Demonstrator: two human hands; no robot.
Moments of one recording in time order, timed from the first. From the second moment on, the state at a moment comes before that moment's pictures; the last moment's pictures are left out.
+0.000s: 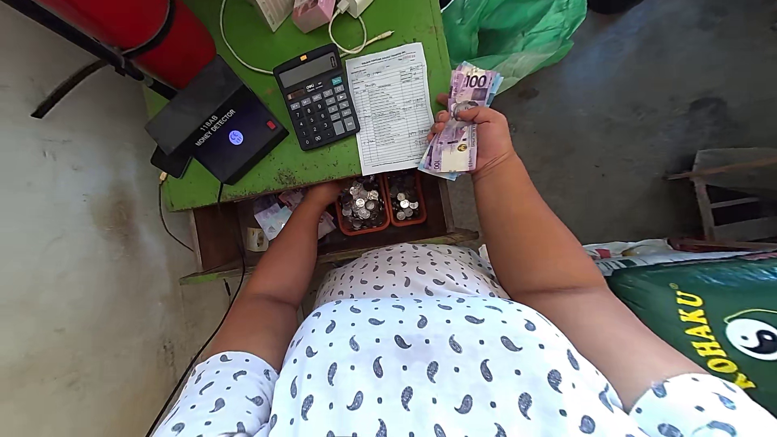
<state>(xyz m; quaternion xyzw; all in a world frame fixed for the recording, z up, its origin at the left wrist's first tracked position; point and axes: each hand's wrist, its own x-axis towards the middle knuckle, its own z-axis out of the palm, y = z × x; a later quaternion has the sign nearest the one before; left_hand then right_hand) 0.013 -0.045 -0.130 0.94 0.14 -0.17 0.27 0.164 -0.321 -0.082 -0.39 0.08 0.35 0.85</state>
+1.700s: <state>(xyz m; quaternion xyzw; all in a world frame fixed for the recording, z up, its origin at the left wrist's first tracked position) 0.002 0.004 -0.042 0.93 0.34 0.00 0.16 0.158 -0.281 -0.015 -0.34 0.05 0.48 0.80</state>
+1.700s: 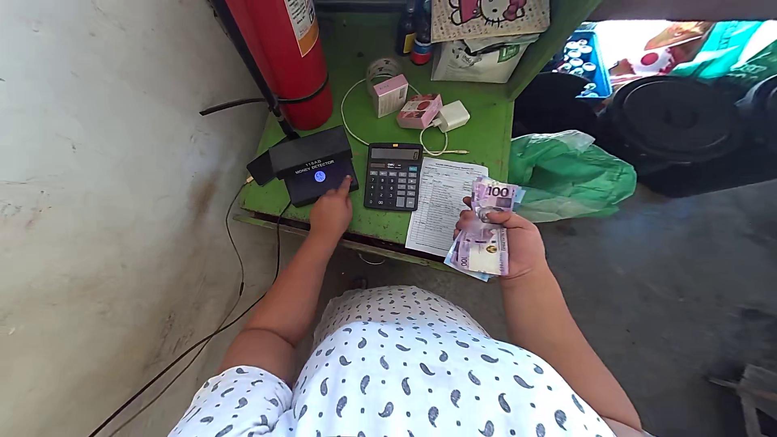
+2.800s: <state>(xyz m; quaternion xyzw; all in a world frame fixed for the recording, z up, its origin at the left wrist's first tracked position) 0.063 -0.178 -0.006 0.48 0.05 -0.43 0.77 0.094 -0.369 -0.026 -0.24 0.07 0.08 0.96</state>
